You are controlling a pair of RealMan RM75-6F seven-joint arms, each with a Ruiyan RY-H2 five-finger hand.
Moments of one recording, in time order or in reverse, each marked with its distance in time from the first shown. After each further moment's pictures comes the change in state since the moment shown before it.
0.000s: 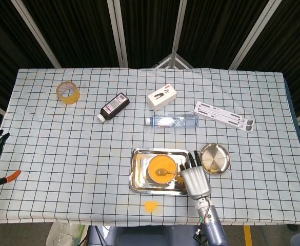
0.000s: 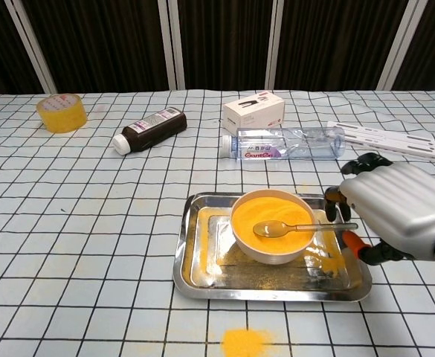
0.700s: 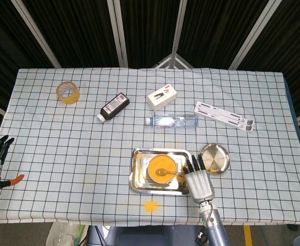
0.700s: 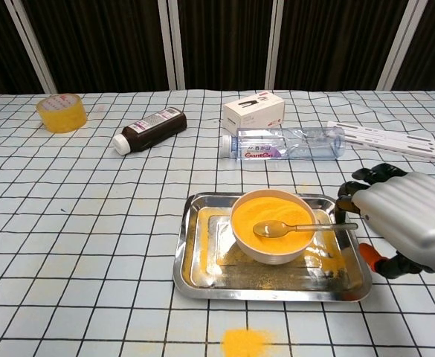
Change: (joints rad) left arm -0.006 -0.007 0.013 -0.015 -0.054 -0.065 0.012; right arm -0.009 0.026 -0.029 -0.064 0.050 0.035 -0.057
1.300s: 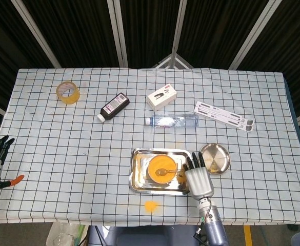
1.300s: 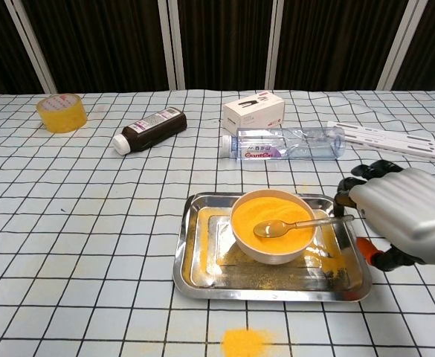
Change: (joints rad) left arm 0.001 0.001 0.006 0.000 -0.003 -0.012 -0.002; right arm 0.017 -0.012 0.023 0.016 0.036 0.000 -0.014
